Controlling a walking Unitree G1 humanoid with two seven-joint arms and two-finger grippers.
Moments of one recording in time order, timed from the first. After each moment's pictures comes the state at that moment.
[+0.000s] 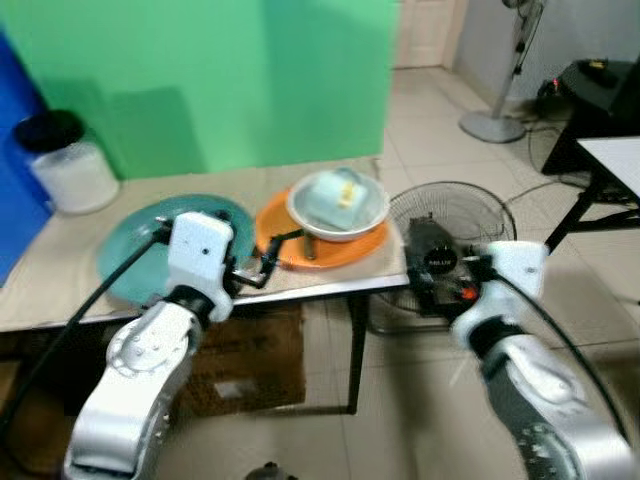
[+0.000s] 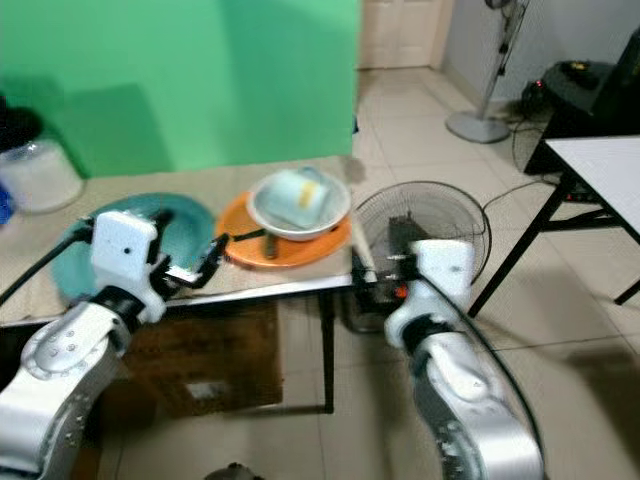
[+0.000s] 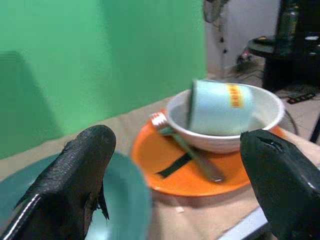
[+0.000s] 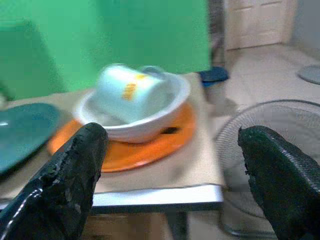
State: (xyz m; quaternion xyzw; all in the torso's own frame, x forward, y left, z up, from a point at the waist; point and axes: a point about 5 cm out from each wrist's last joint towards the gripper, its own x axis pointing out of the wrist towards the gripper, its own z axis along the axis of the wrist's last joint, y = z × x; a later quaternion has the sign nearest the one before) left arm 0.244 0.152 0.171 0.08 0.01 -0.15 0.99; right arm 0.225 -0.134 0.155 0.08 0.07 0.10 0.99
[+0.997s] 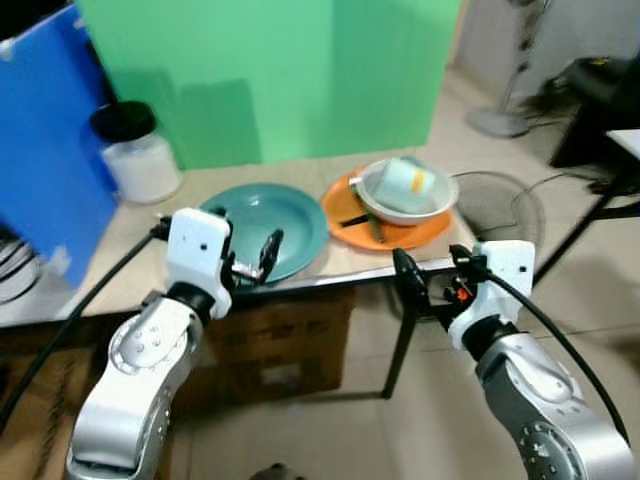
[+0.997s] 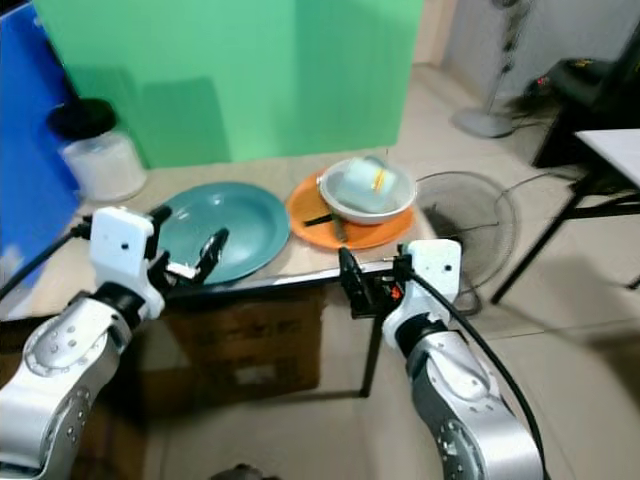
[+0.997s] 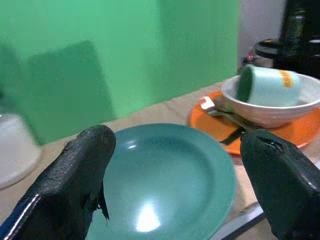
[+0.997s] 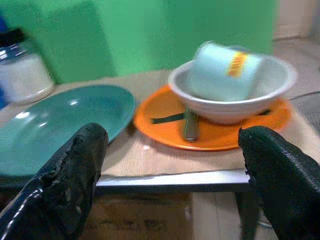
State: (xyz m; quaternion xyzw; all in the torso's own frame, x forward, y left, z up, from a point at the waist) left arm 0.247 0.149 0.176 0.07 0.00 -0.15 0.99; right arm 0.224 -0.133 0.154 0.07 0.08 0.13 0.99
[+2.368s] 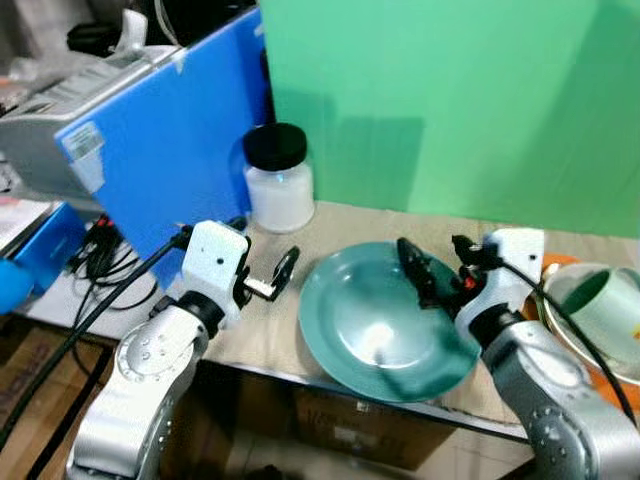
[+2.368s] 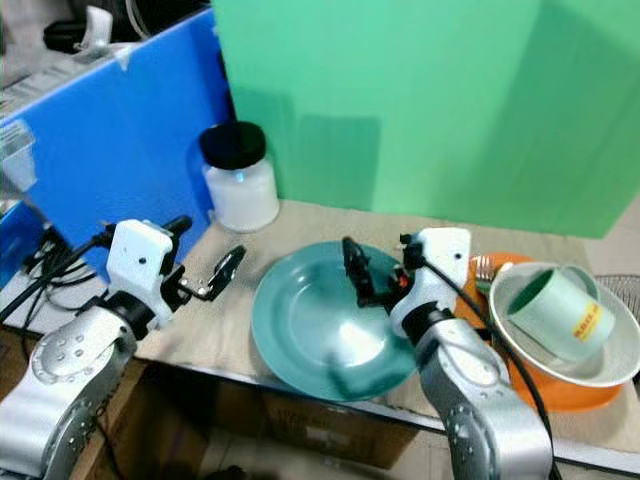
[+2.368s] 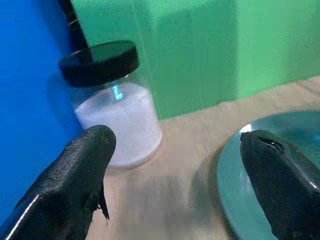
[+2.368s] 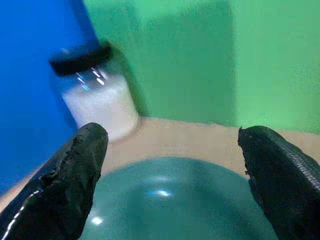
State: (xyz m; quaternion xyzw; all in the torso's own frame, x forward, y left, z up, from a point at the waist) left arm 0.241 0.142 0.164 0.10 0.02 -0.21 0.97; right arm 0.235 -0.139 0.166 0.10 0.05 0.14 0.98
